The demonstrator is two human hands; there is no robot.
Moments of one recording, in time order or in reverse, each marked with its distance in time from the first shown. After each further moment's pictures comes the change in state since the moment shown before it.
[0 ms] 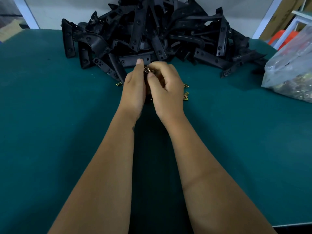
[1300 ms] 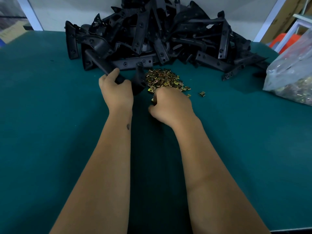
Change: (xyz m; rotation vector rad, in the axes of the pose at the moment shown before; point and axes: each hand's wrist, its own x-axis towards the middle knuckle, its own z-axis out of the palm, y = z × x) left_hand 0.021 -0.013 -0.028 0.233 0.533 0.068; right_hand 0.003 -0.006 -0.017 -0.918 -0.450 0.041
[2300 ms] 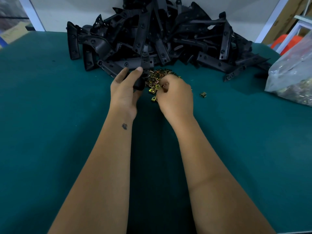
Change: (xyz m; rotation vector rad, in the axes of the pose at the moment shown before) left_hand -0.007 0.008 0.004 -0.620 -0.276 -0.315; right_hand 0.009 -0.001 0.008 0.374 0.317 0.174
